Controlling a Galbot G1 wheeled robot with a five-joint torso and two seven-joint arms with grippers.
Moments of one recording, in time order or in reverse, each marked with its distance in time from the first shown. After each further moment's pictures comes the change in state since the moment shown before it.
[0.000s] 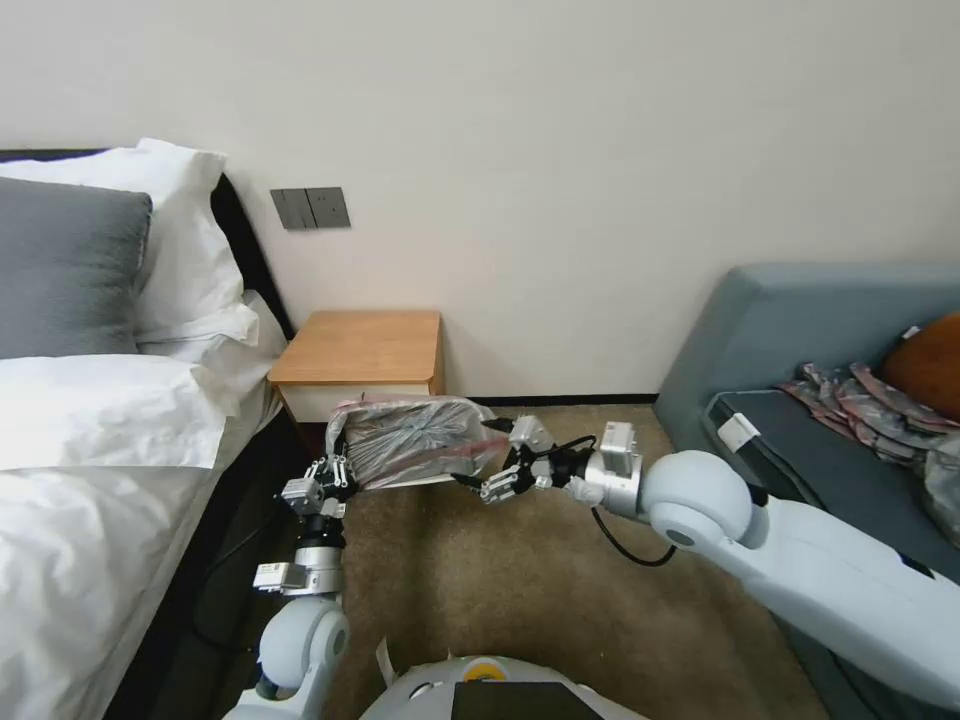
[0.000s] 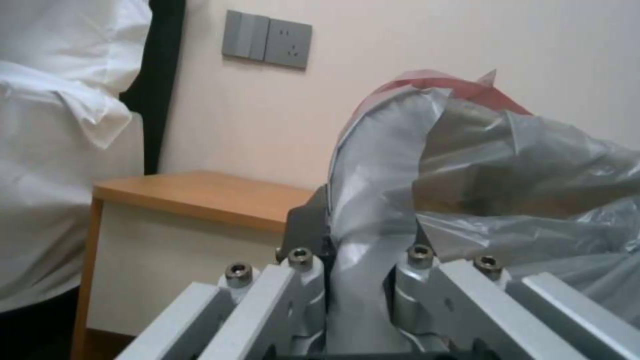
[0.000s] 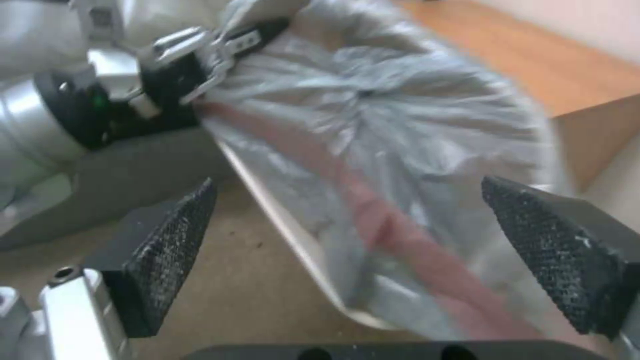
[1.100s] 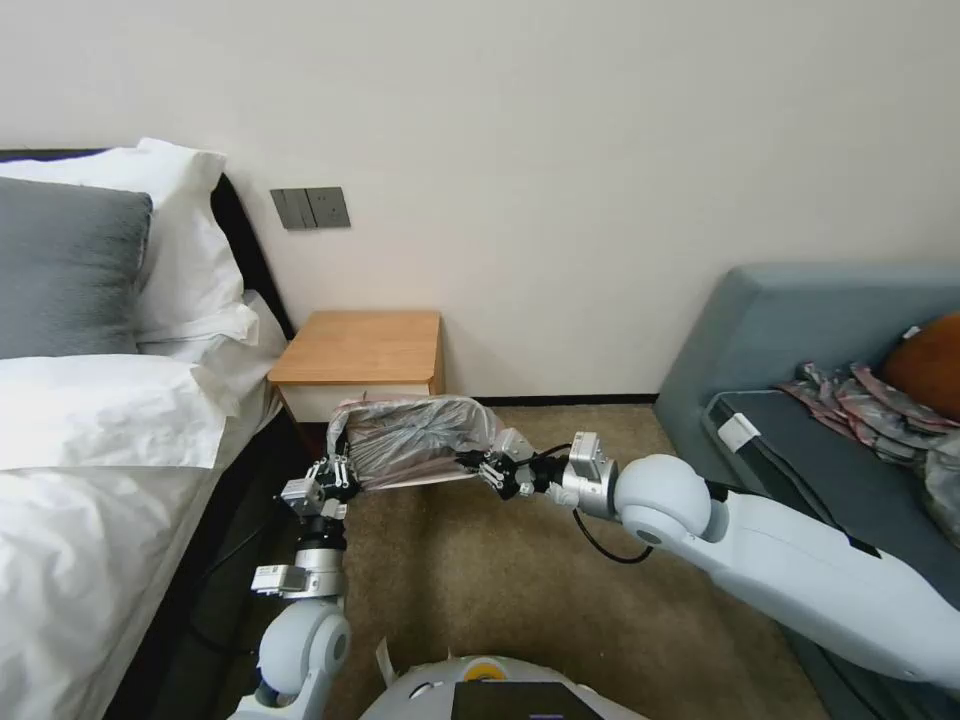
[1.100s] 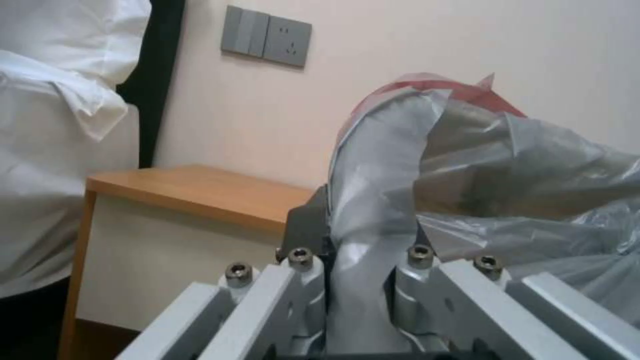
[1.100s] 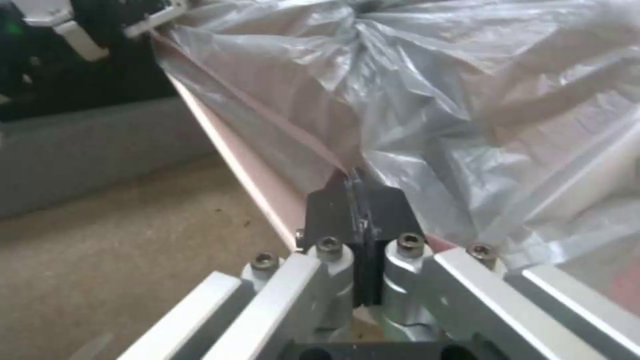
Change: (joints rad) left arm 0.017 -0.006 0.011 -0.033 -0.028 0.021 -0.006; right arm 0.080 0.025 -0.146 -0.068 -0.054 0.020 0.052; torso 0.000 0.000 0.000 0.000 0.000
